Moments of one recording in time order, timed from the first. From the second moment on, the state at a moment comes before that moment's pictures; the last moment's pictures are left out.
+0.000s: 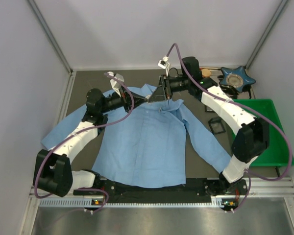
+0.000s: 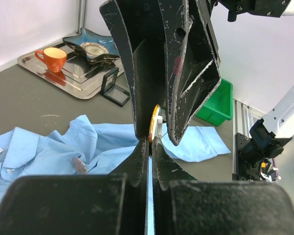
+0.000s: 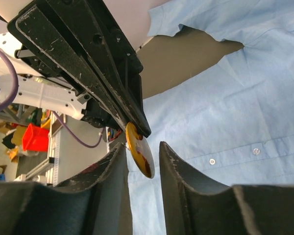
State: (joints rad) left arm -0.31 1.28 0.82 0.64 0.91 -0.44; right arm 0.51 1.69 1.56 -0.33 -1.01 0.32
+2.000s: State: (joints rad) left arm -0.30 1.22 0.82 0.48 0.63 -0.37; right arm 0.65 1.69 1.71 -0.47 -0.51 0.04
